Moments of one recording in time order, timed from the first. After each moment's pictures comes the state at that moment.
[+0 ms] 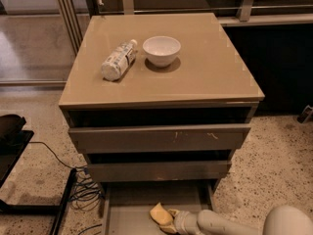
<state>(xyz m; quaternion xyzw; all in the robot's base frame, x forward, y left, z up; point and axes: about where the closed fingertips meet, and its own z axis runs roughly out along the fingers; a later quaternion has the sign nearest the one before) 0.470 -0.054 0.113 -0.45 0.80 0.23 0.33</state>
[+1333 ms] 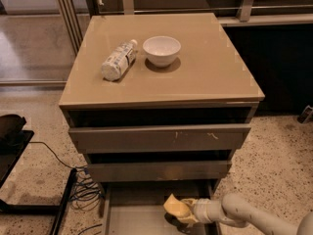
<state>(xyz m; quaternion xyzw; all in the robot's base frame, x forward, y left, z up) 0.477 -0.123 0.211 -0.52 0.74 0.26 0.34</state>
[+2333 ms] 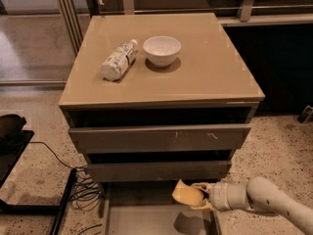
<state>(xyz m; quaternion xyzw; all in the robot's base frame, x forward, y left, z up) 0.468 -0.160 0.405 -0.61 0.66 0.19 0.39</state>
